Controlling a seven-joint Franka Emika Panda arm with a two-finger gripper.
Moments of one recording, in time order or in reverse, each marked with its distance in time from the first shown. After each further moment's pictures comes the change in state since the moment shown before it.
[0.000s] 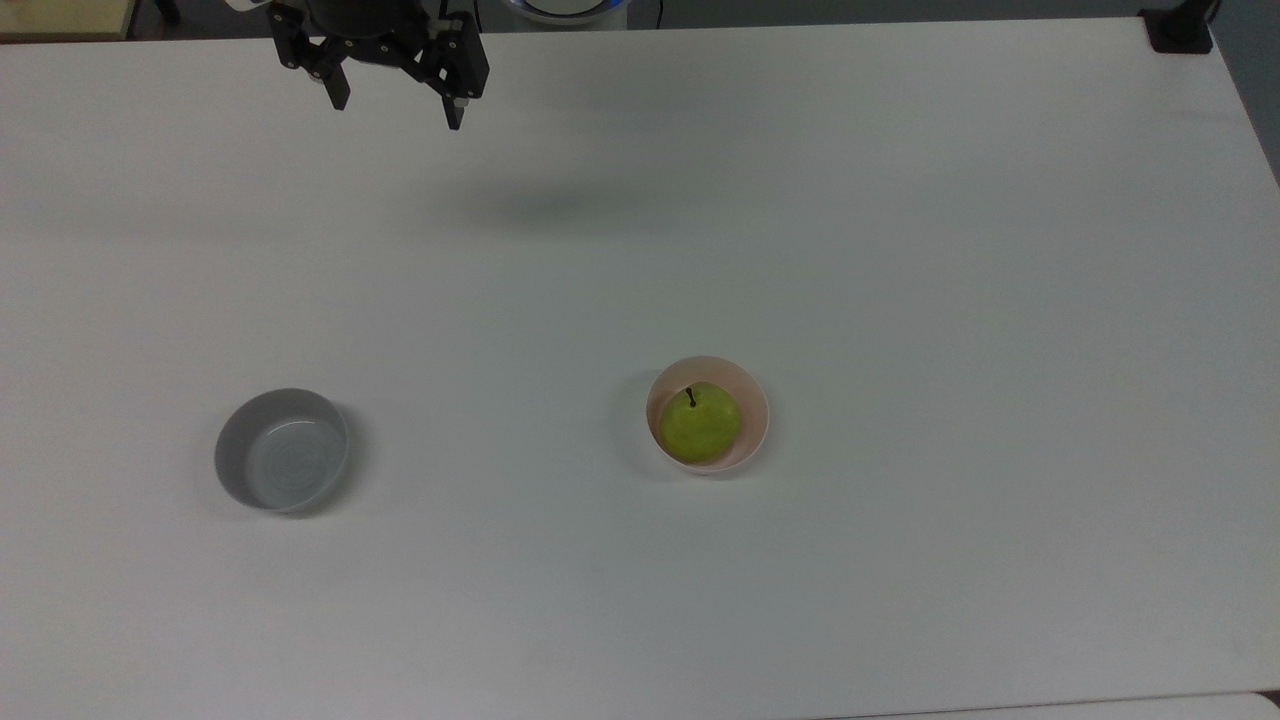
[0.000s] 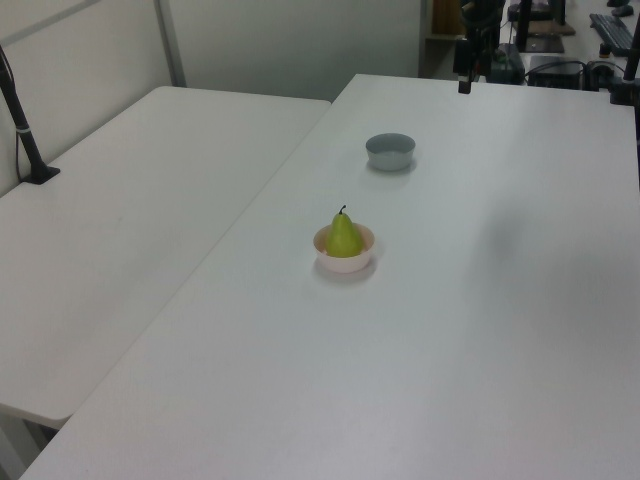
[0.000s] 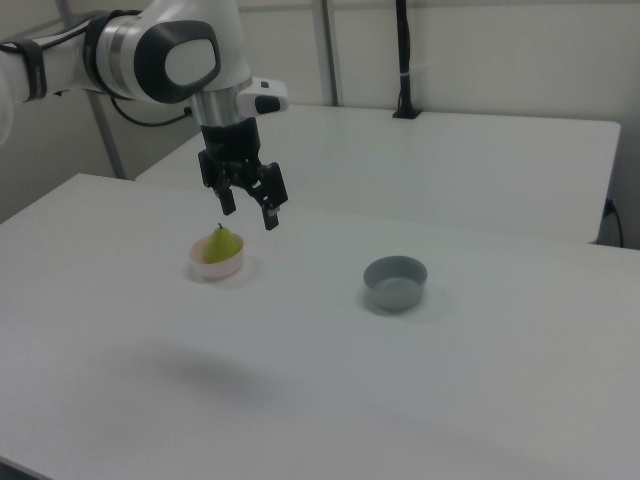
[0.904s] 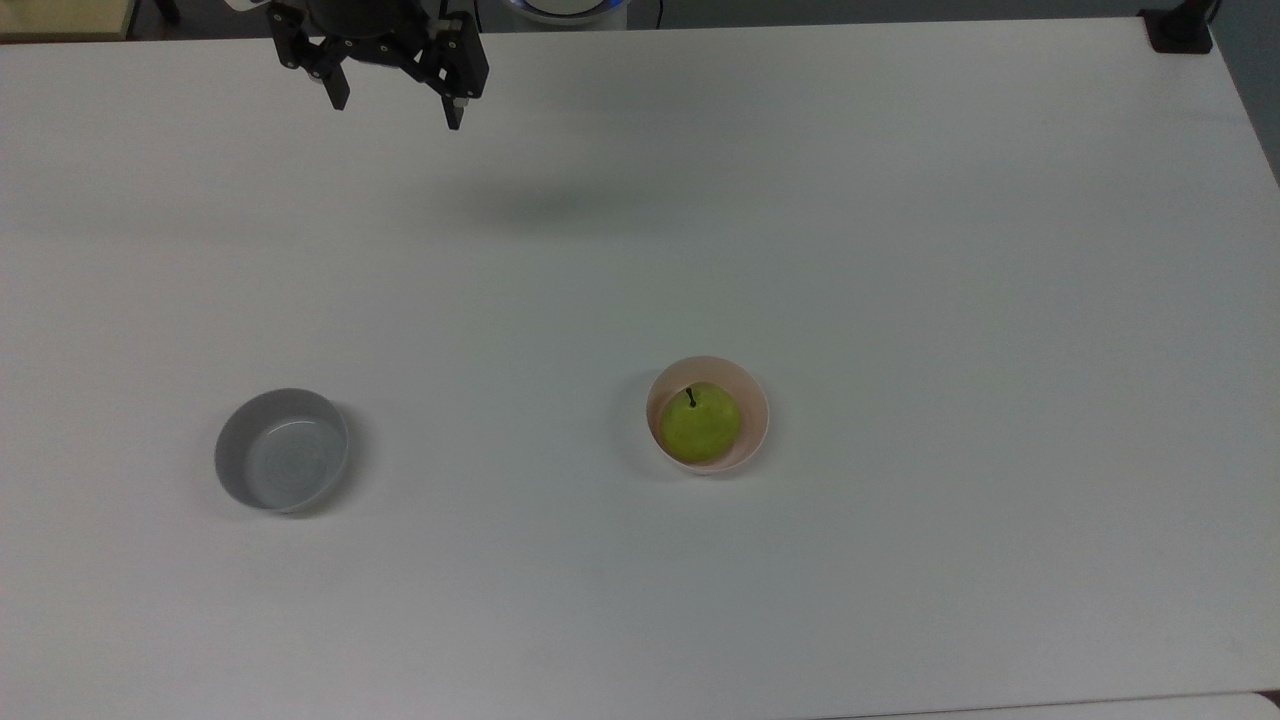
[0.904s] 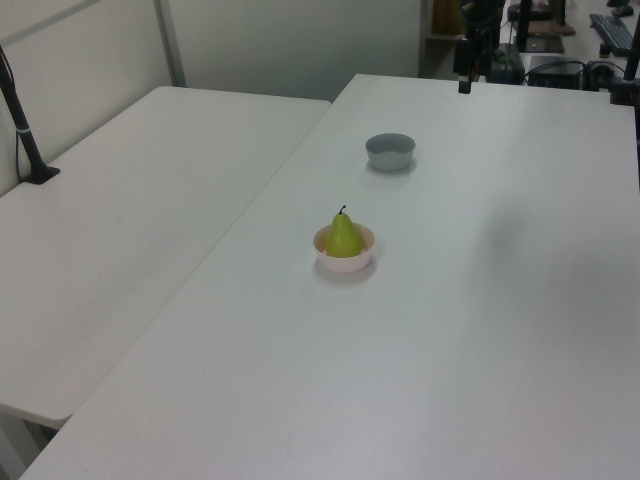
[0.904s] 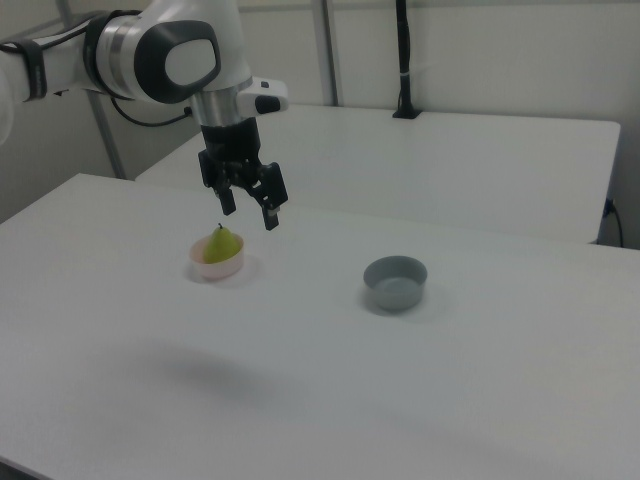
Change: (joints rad) arm 0.000 0.000 0.000 0.000 0.000 0.000 0.000
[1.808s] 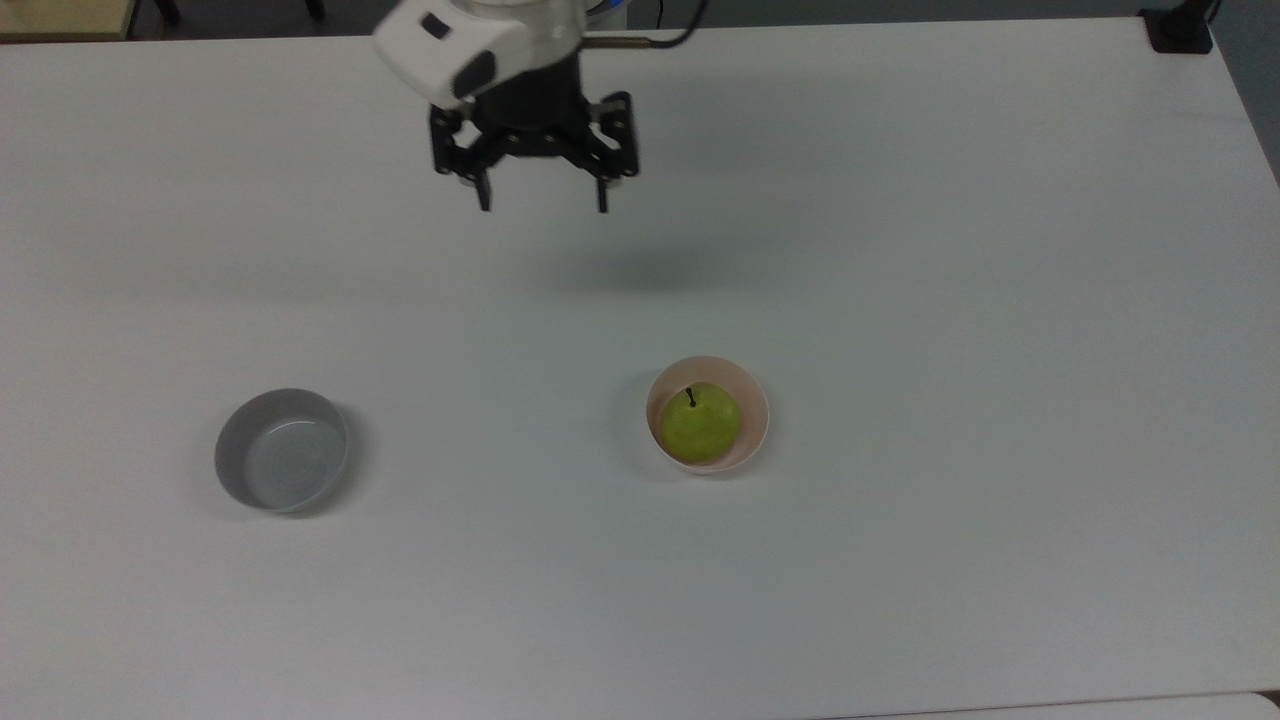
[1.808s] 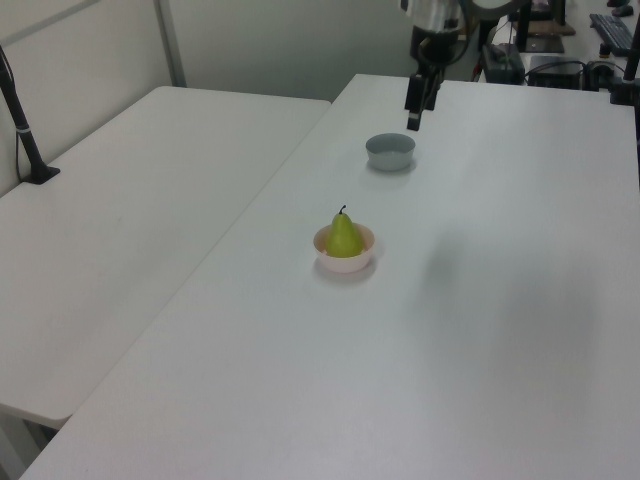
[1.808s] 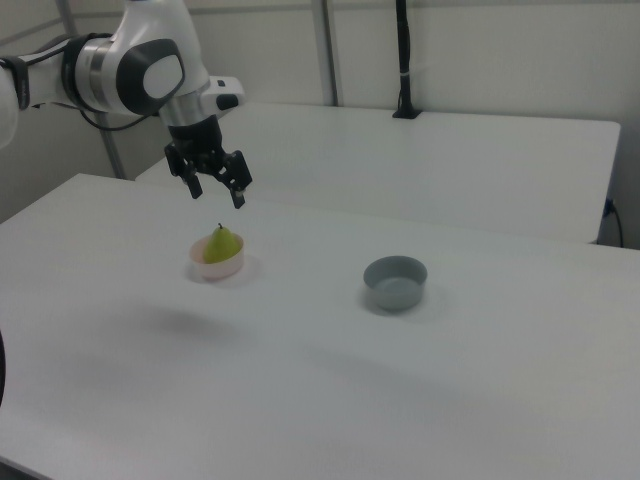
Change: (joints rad) arm 0.177 0.116 0.012 0.046 0.054 0.187 0.017
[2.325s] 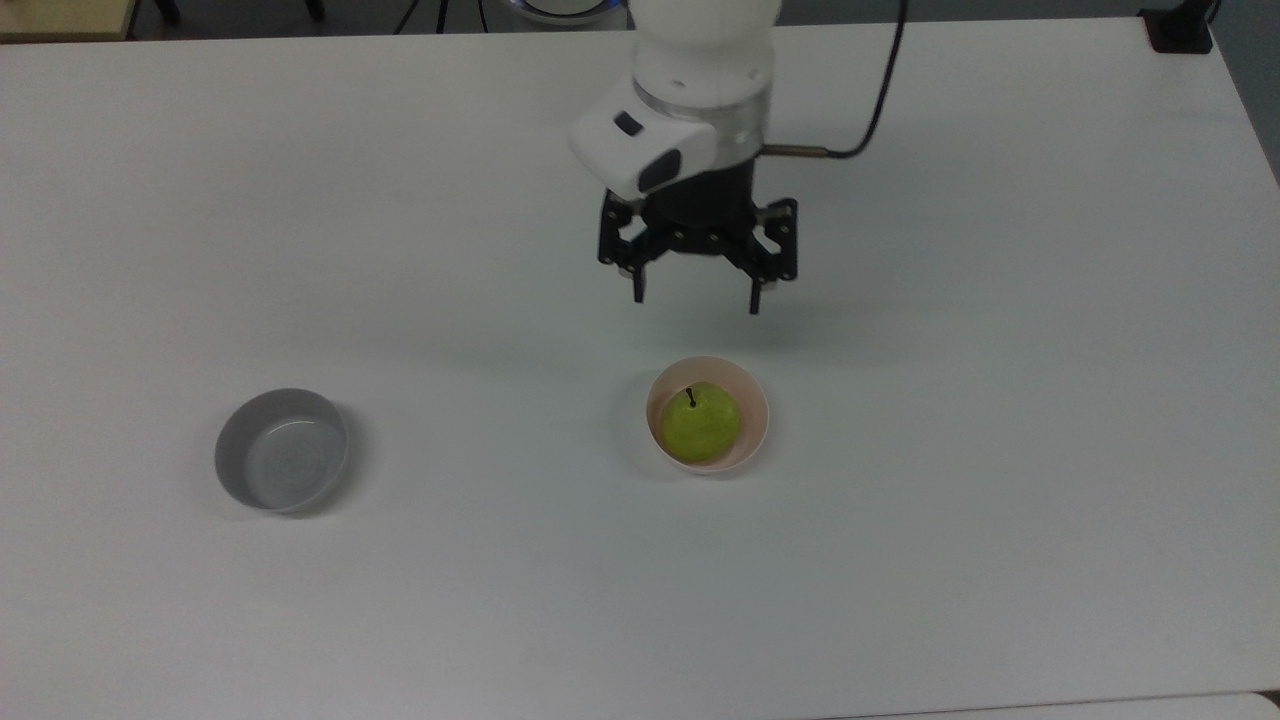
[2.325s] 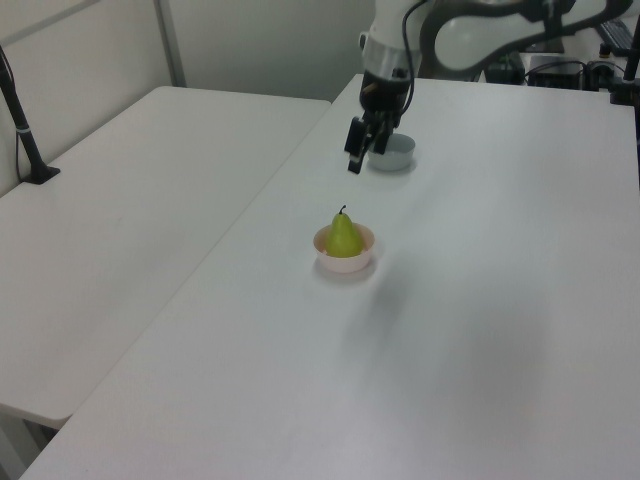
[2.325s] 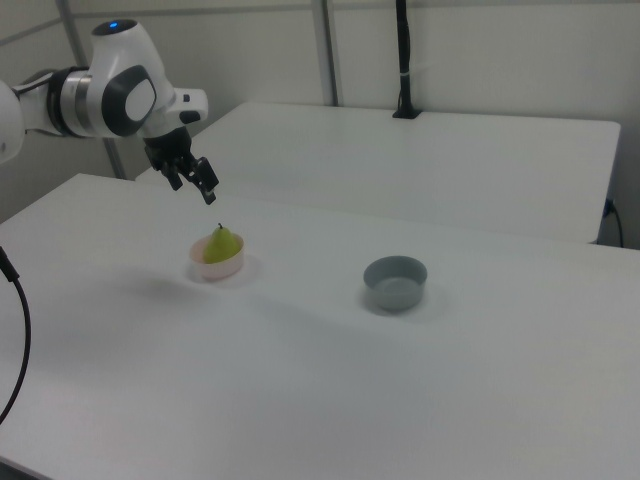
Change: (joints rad) arm 0.160 0.169 -0.010 0.086 0.014 0.206 0.296
